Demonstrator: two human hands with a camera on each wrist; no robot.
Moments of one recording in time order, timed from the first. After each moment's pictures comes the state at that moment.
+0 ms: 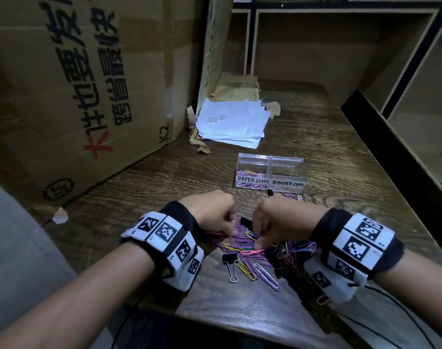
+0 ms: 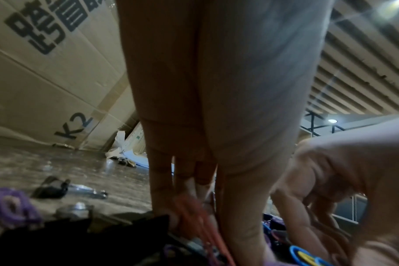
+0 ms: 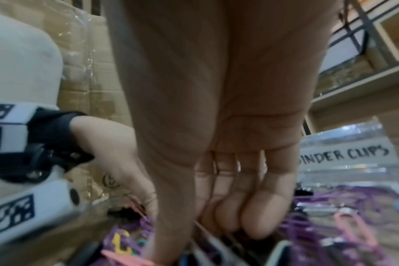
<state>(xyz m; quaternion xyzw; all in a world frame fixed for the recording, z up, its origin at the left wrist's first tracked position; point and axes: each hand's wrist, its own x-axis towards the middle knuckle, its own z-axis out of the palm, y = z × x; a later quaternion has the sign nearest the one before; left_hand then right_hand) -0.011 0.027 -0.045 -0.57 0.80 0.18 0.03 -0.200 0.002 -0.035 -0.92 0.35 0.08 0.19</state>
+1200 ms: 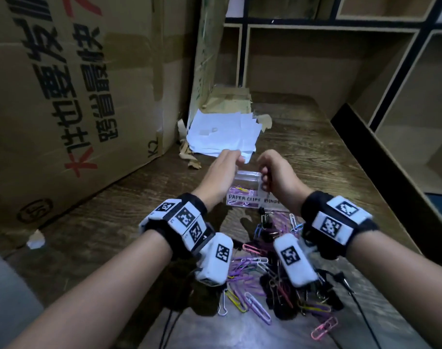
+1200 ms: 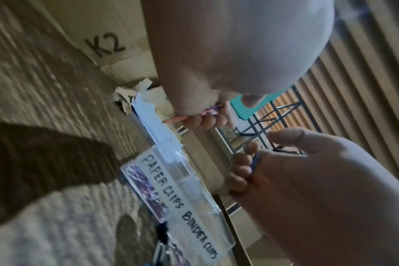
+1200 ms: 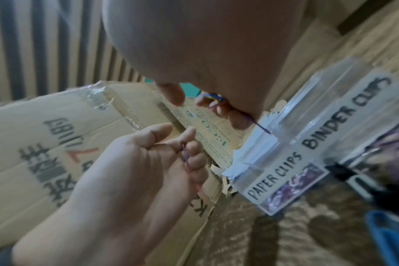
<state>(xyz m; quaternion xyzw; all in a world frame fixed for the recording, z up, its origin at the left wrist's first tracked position) -0.046 -0.036 -0.005 -0.57 0.52 0.39 -0.50 -0.179 -0.065 -0.002 -0.57 0.46 -0.42 0.54</state>
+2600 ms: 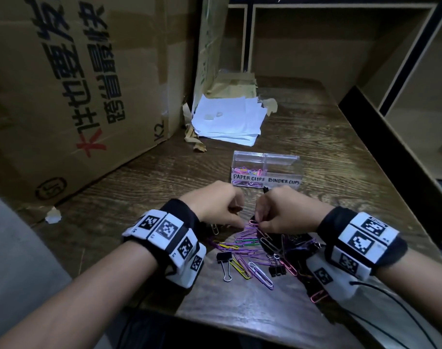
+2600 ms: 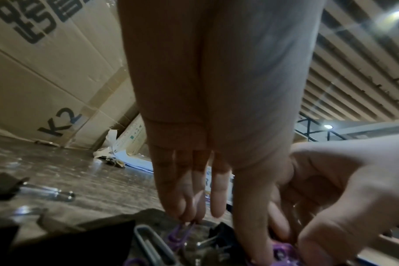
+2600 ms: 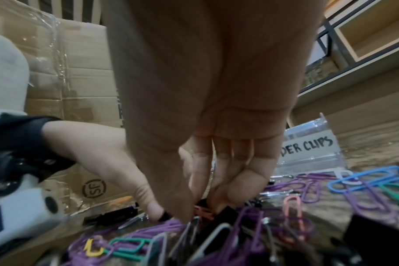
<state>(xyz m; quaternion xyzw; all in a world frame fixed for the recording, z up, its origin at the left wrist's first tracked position) -0.021 0.017 -0.047 -0.57 0.80 0.16 -0.05 -0.218 -0.011 -0.044 -0.90 0.39 -0.02 0.20</state>
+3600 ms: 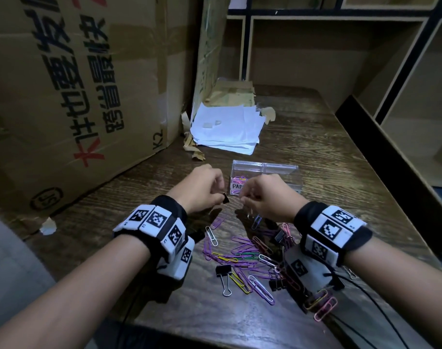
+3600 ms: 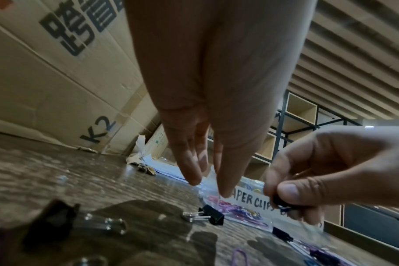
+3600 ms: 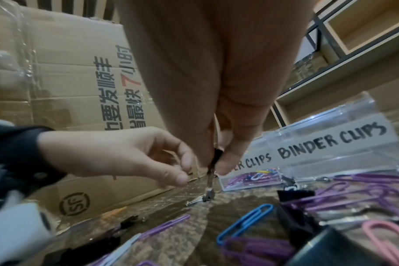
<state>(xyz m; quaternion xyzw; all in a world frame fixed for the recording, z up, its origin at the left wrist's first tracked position) 0.010 -0.006 -0.034 -0.63 0.75 0.11 -0.18 -0.186 -0.032 -0.030 -0.88 0.43 -0.13 0.16</state>
